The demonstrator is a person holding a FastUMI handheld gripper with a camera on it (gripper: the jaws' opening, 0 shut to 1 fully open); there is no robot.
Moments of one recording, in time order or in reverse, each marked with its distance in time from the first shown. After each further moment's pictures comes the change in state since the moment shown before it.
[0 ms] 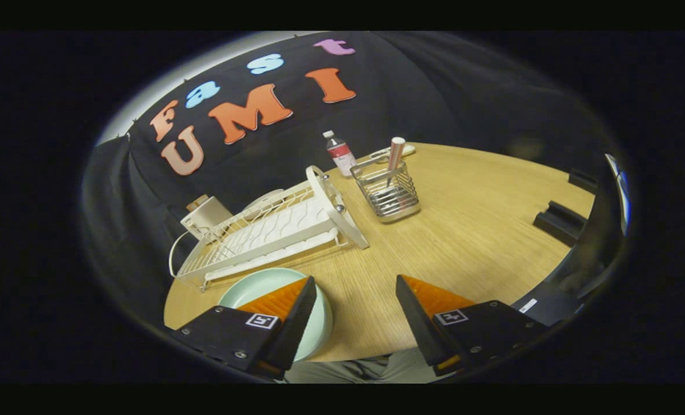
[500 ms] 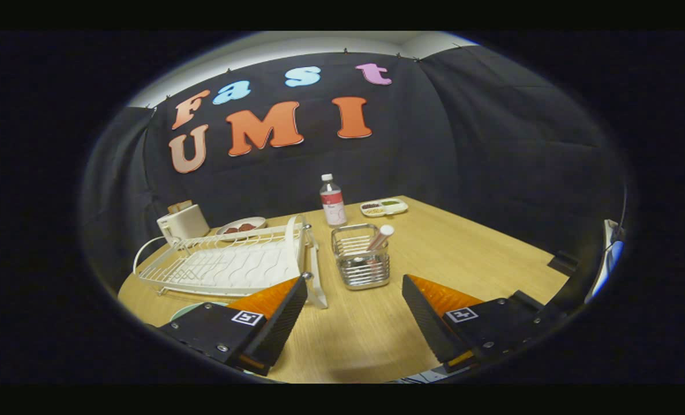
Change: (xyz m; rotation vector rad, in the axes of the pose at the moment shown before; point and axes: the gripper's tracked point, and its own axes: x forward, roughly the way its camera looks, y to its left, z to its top) arm 0.018 -0.042 0.107 -0.193 -0.265 -0.096
